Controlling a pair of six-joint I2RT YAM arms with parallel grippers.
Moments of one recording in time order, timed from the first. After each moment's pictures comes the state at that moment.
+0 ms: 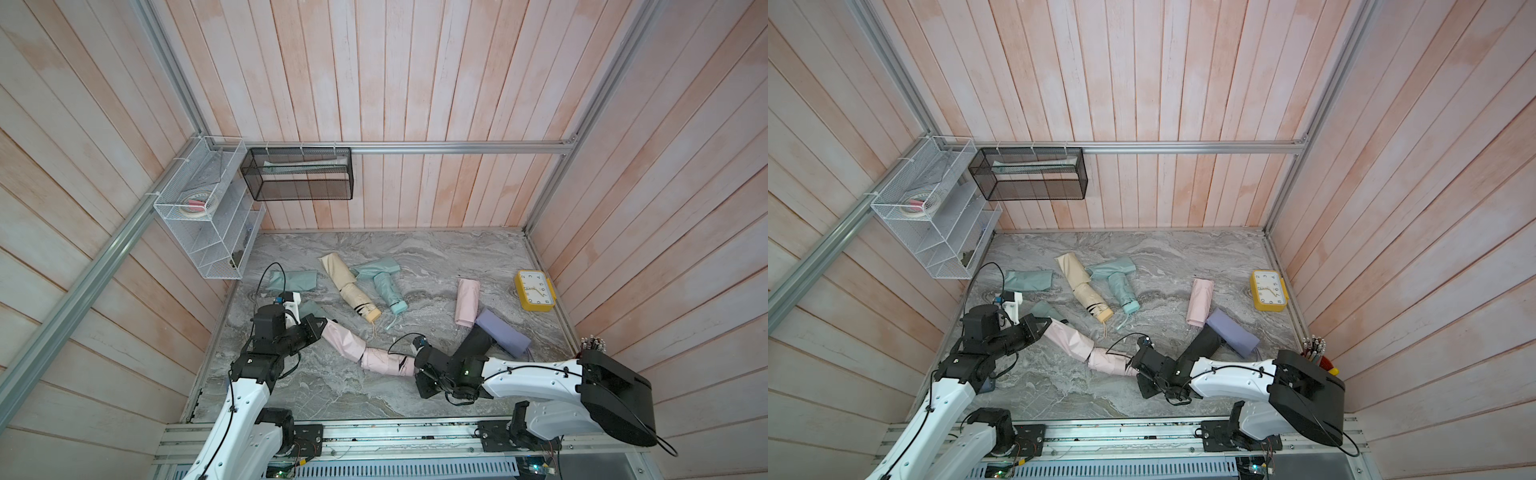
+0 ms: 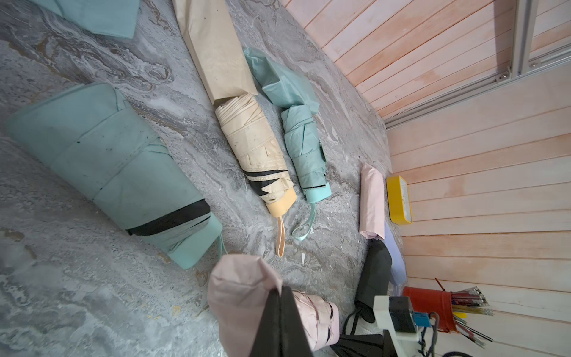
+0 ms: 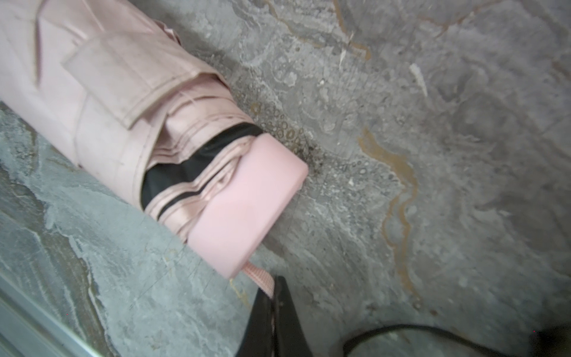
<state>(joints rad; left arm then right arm) -0.08 0.76 0.52 -0.39 0.46 -0.62 1.14 1.35 0.54 -0.29 0.10 0.69</state>
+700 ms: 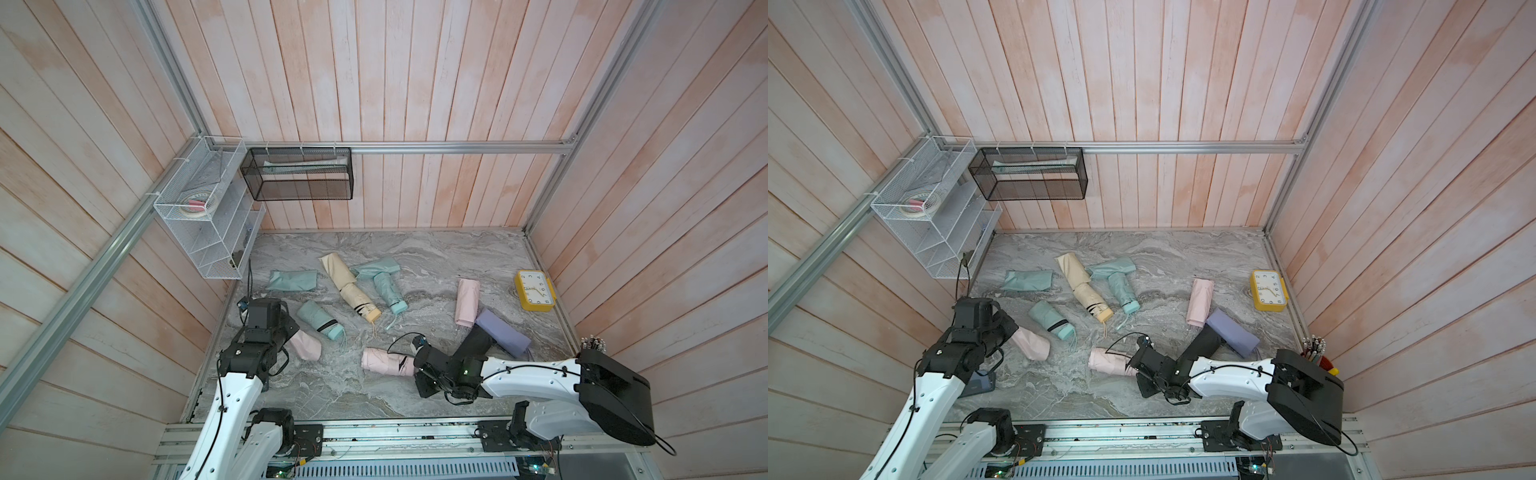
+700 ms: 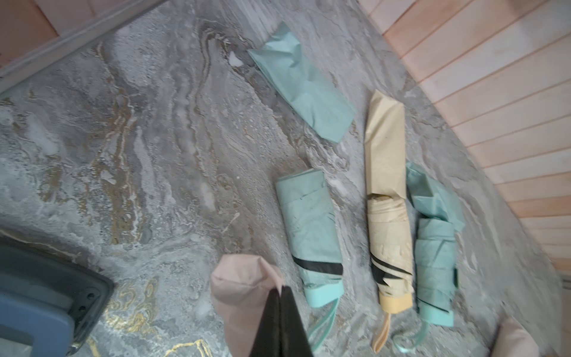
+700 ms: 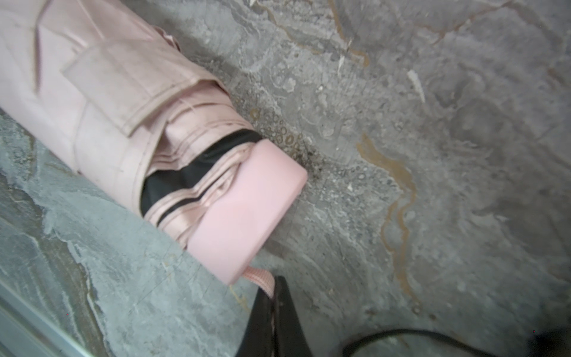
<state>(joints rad) -0.05 0.82 0.74 -0.76 -0.16 -0.78 1.14 1.36 0.56 -0.29 0.11 0.69</state>
